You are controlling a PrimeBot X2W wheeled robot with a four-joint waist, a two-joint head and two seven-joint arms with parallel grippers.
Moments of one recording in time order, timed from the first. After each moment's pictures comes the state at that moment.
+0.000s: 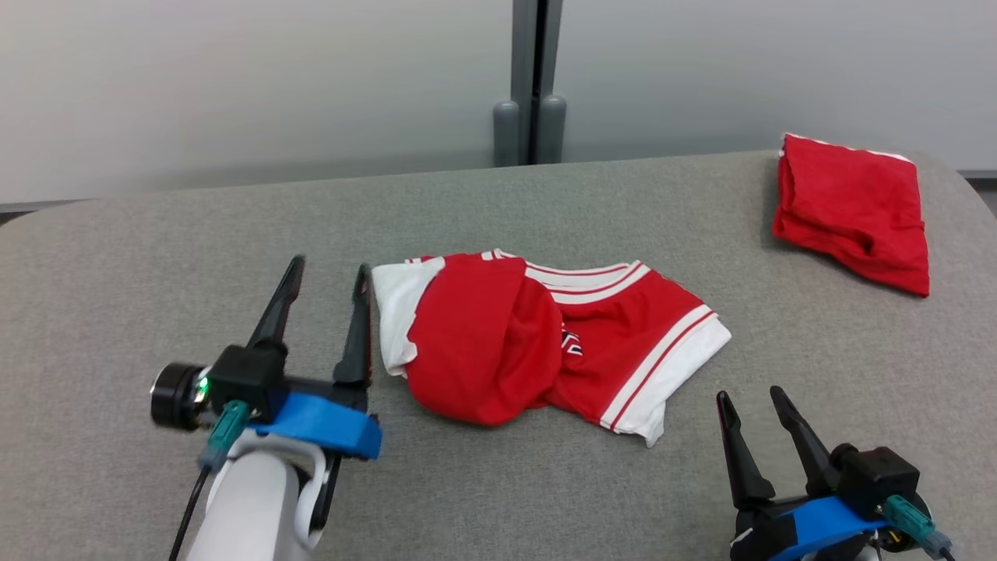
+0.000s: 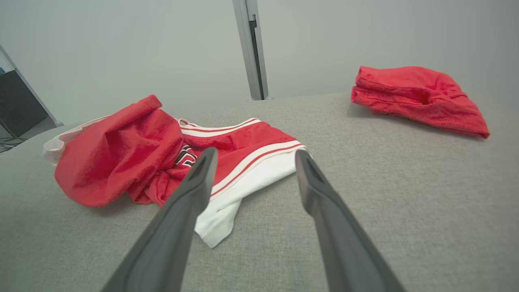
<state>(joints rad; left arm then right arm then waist) -0.24 0.06 -0.12 0.29 -0.09 -0.13 -0.26 -0.05 -0.05 0.05 0.29 0.20 0.13 -0.26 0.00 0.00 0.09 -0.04</state>
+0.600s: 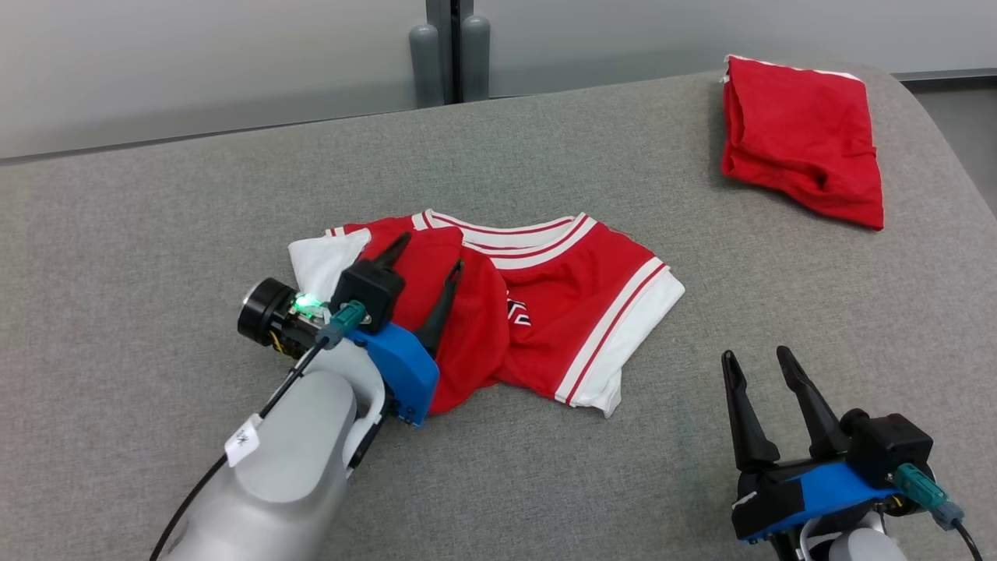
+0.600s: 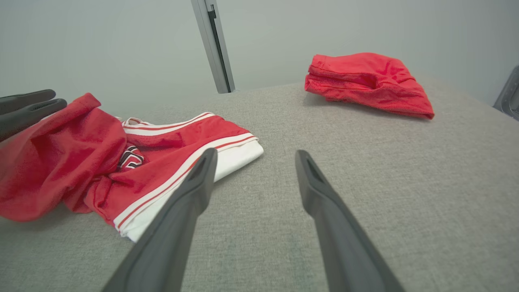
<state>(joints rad) -0.66 0.13 -0.59 0.76 -0.27 -0.13 -0.20 -0.12 -0.05 0.05 0.27 0.21 0.13 -0.26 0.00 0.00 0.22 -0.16</state>
